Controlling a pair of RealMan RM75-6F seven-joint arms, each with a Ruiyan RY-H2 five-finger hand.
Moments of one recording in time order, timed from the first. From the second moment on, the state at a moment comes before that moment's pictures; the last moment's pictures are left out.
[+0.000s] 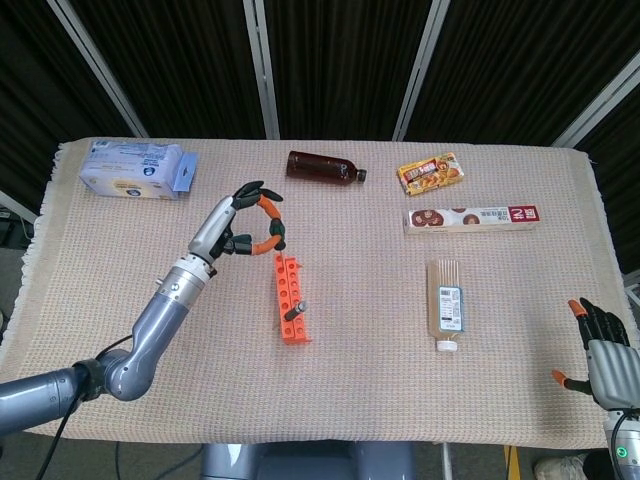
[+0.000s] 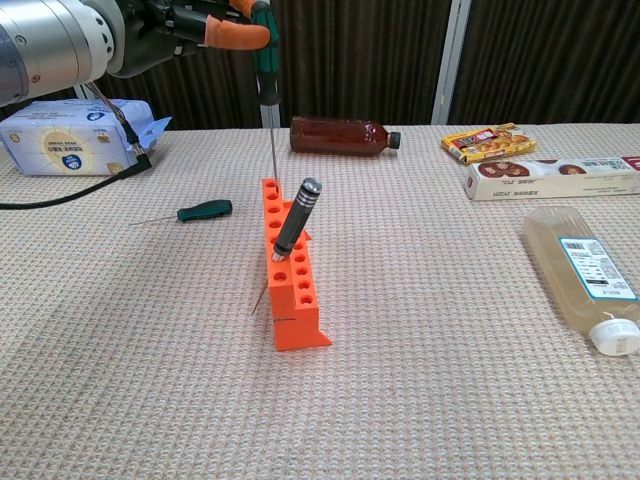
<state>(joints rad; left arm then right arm) -0.81 -1.44 -0.48 -1.66 0.95 0.87 -0.35 0.06 -1.20 0.06 -1.43 -1.39 1.36 0.09</state>
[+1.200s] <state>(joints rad) -0.77 -1.48 -0.40 -1.62 1.00 0.87 -0.42 0.06 -1.20 0.07 -1.43 -1.38 1.35 0.09</state>
